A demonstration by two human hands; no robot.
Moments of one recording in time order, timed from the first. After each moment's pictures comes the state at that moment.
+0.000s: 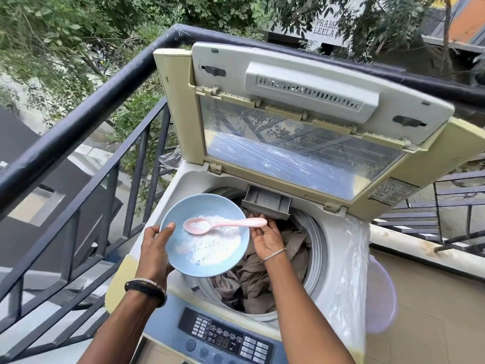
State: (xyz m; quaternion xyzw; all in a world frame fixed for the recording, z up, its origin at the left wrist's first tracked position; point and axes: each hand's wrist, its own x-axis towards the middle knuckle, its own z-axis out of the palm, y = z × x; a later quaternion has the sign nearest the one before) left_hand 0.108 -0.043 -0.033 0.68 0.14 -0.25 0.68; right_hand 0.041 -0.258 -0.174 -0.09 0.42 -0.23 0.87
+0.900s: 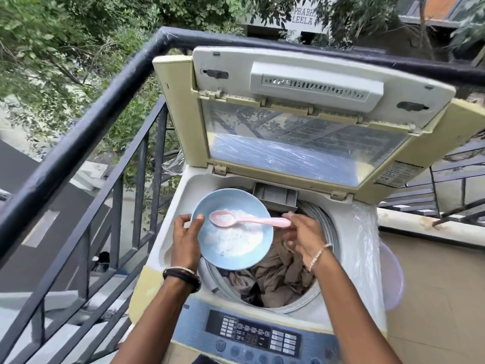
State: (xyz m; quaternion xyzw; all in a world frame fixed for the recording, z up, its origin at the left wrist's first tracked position) left_hand 0.129 -0.065 -0.046 0.73 0.04 -0.26 0.63; right_hand -0.010 -0.264 -0.075 -0.41 0.54 -0.12 0.73
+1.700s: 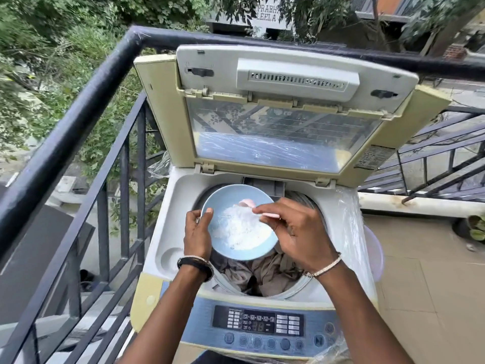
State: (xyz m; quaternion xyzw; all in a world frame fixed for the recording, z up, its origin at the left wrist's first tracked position) left_hand 0.131 -0.083 -0.063 0.73 0.00 -0.32 0.61; right_hand -0.027 -0.211 0.027 -0.89 0.18 -0.26 0.32
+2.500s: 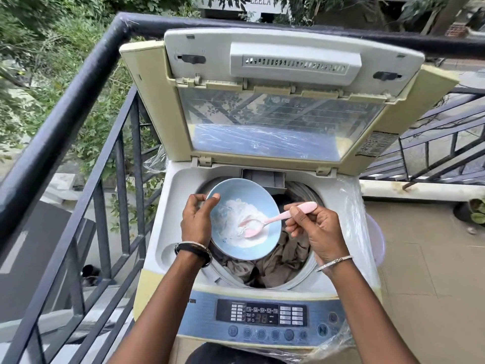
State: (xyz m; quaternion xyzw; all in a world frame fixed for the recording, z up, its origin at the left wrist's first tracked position) left_hand 0.143 -0.097 -0.048 0.74 -0.04 -0.30 0.59; right_hand -0.054 -0.221 -0.020 -0.52 0.42 -0.28 0.69
